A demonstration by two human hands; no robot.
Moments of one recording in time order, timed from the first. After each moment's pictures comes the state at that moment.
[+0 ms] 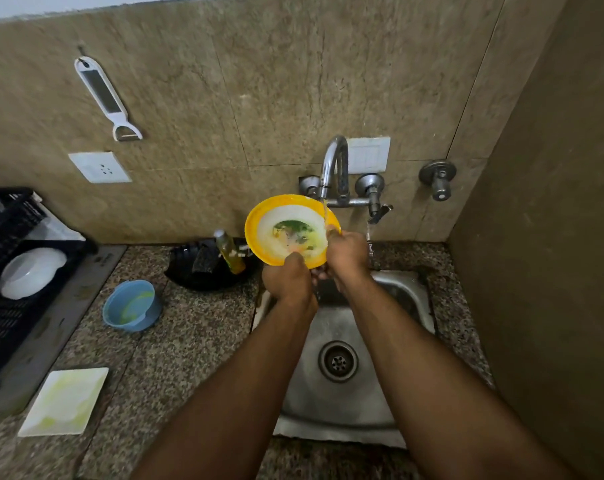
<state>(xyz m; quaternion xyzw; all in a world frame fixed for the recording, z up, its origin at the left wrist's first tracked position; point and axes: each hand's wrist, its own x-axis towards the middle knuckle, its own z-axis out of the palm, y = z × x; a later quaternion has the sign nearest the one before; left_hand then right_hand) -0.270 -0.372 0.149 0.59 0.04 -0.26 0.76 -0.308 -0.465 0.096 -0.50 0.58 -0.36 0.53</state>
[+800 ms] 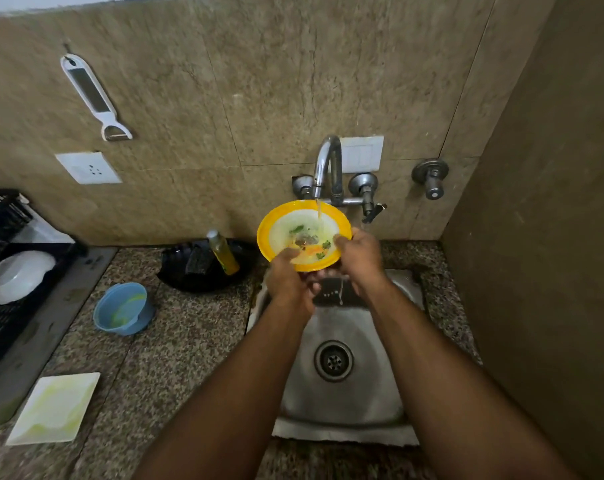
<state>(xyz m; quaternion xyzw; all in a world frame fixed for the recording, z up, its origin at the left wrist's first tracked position) -0.260 -0.381 0.129 0.57 0.07 -0.46 0.67 -0.348 -0.447 0.140 -0.49 0.52 -0.36 0.60</state>
